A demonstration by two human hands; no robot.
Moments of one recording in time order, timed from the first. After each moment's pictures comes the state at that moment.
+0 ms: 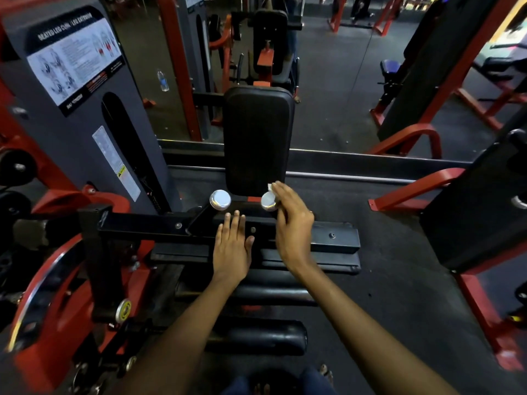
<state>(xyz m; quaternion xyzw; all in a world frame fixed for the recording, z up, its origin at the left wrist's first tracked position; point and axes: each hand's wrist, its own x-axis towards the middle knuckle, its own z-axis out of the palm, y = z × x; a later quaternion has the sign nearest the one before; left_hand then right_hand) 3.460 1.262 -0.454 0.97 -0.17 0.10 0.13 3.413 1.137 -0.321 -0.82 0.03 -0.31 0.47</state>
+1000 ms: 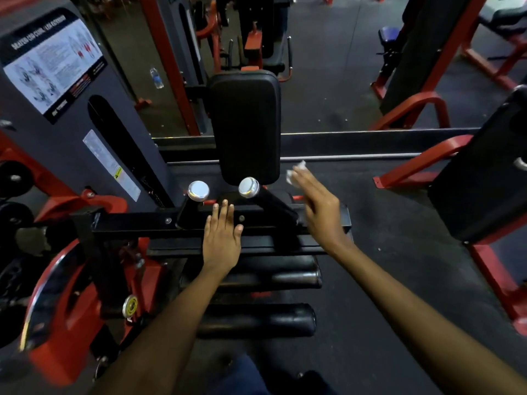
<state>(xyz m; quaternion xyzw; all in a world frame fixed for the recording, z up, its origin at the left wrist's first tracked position) 3.456 1.263 -0.451 0.98 -0.16 0.08 0.12 3.401 1.041 -0.350 -0.87 -0.07 -0.29 0.40</state>
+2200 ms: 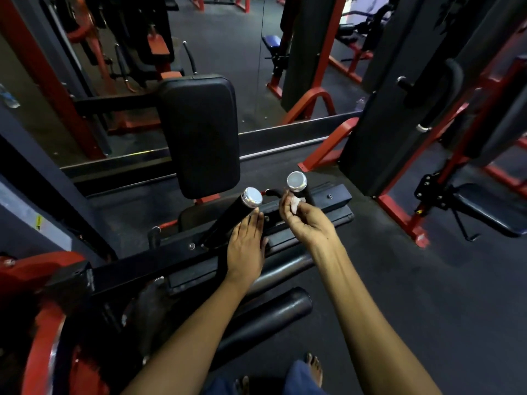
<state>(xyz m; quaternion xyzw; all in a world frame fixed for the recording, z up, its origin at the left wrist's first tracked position) 3.489 1.312 -0.458 0.89 -0.42 0.10 0.13 3.424 1.193 -0.335 0.06 0.37 -0.21 0.90</state>
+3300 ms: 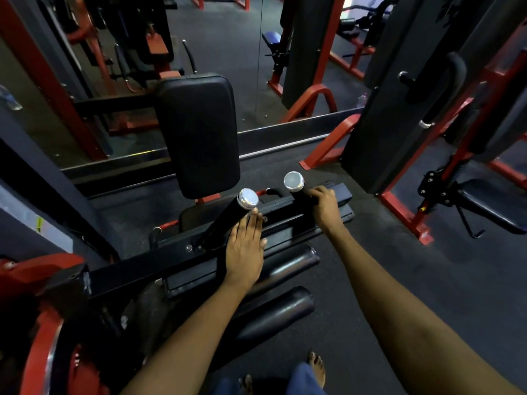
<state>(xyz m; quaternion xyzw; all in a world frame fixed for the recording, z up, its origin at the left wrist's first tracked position) 3.487 1.311 -0.457 0.90 -0.42 0.10 0.10 3.419 1.101 -0.396 -0.88 0.33 -0.18 0.29</state>
